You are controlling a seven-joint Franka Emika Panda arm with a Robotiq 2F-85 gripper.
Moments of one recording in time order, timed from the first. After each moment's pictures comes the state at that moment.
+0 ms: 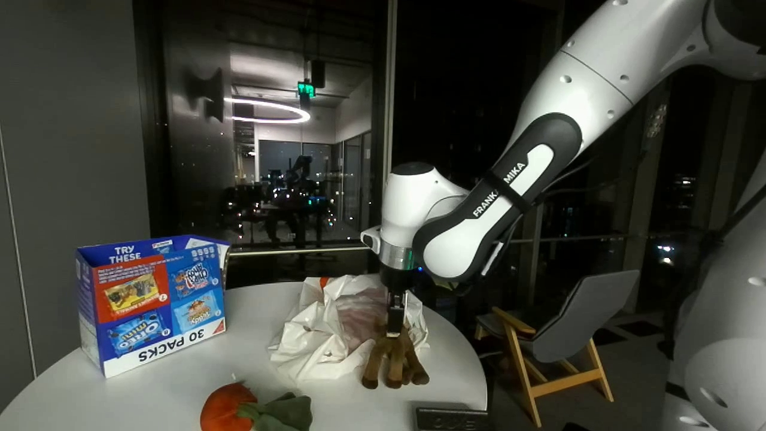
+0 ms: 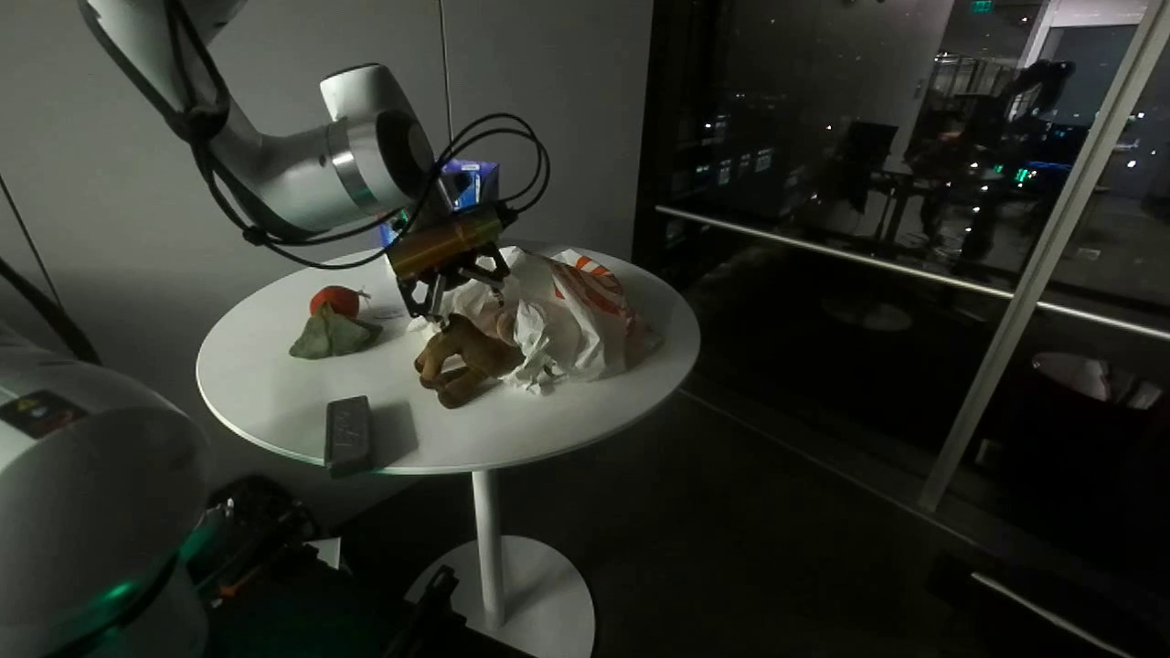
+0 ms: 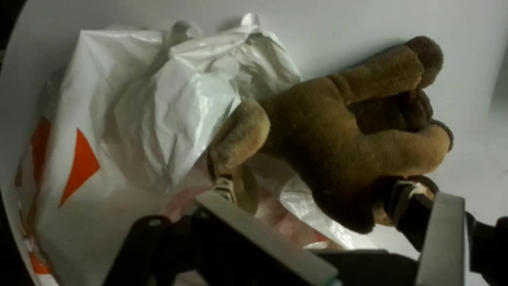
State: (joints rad) arm 0.06 -0.20 0.06 -2.61 -0.50 2.65 -0.30
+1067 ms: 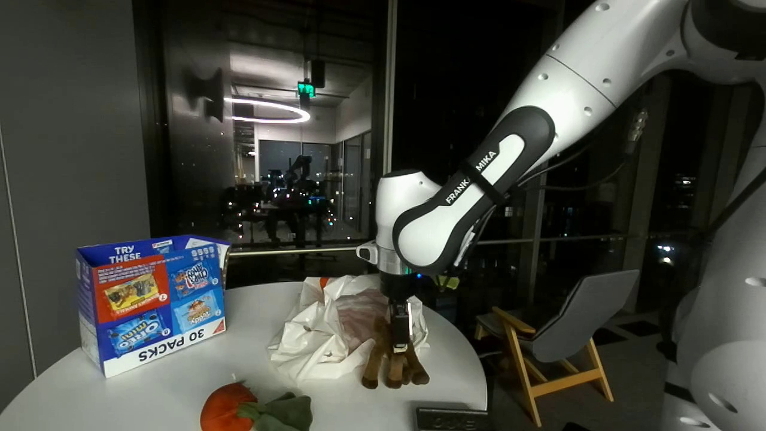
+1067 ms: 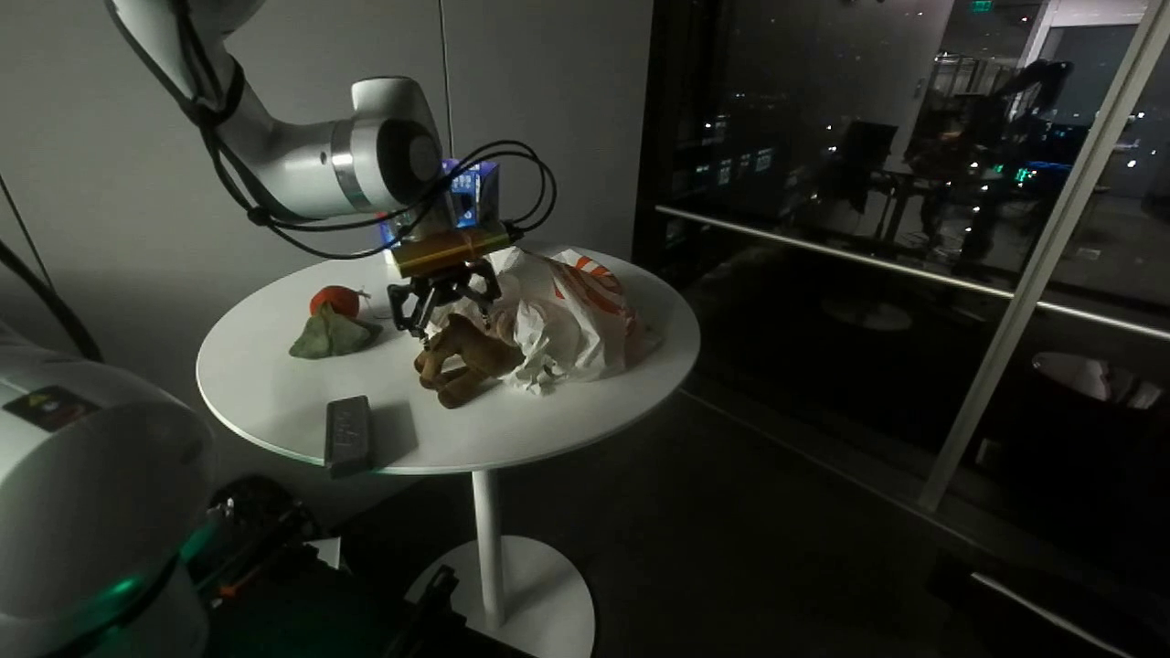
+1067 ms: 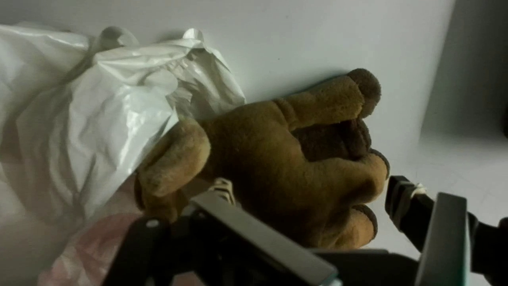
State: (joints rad) arm 0.10 -0.14 0.05 -2.56 -0.26 2.50 -0.58
